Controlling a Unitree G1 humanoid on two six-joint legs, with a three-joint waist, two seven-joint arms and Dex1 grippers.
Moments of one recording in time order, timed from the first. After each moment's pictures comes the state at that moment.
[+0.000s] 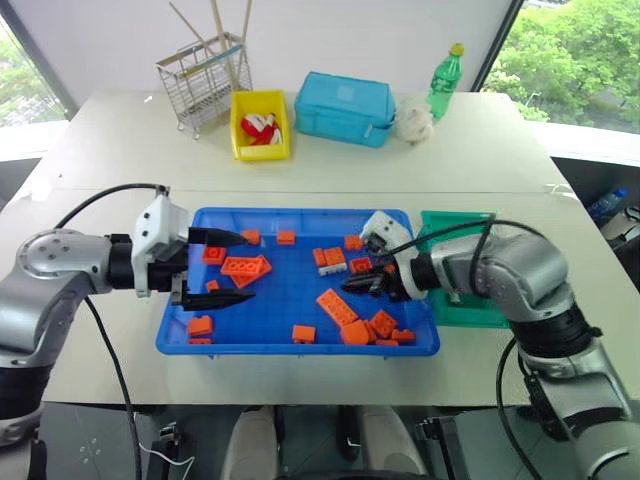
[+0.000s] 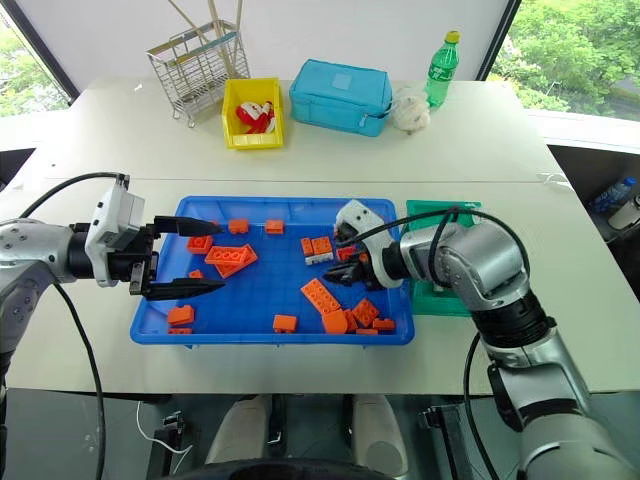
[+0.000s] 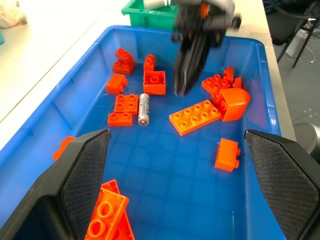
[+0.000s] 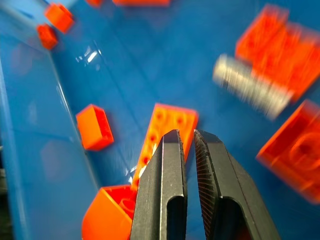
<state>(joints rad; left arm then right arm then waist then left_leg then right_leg) -0.29 0.93 0.13 -0.29 -0.61 0.49 -1.24 -0.73 -0.62 0.26 -0.32 0.59 1.32 0.75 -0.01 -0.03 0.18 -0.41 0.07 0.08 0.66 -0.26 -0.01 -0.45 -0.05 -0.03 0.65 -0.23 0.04</state>
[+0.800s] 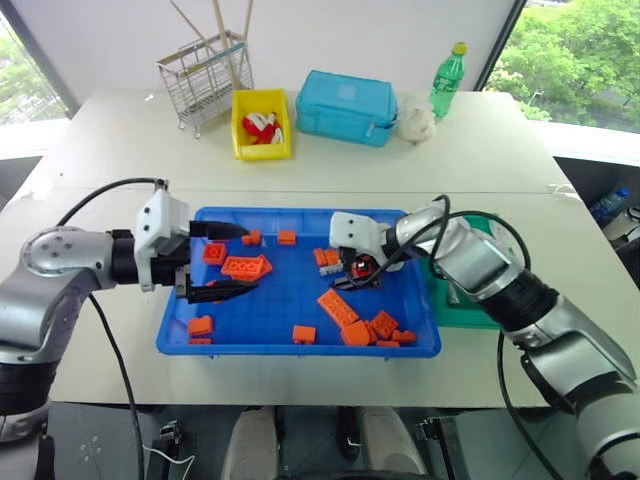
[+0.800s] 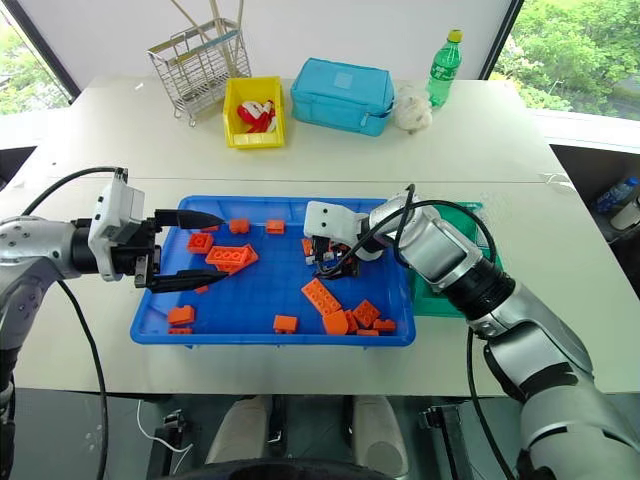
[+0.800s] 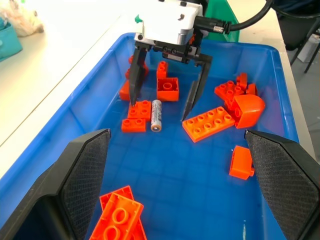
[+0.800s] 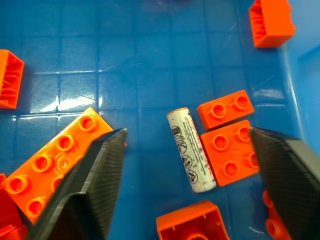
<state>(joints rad) -0.31 0.90 0.13 -0.28 -0.60 0.47 -1.22 -0.88 -0.61 0.63 0.01 0.08 0.64 1.04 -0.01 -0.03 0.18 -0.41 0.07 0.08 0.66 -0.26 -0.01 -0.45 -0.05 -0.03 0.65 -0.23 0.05</state>
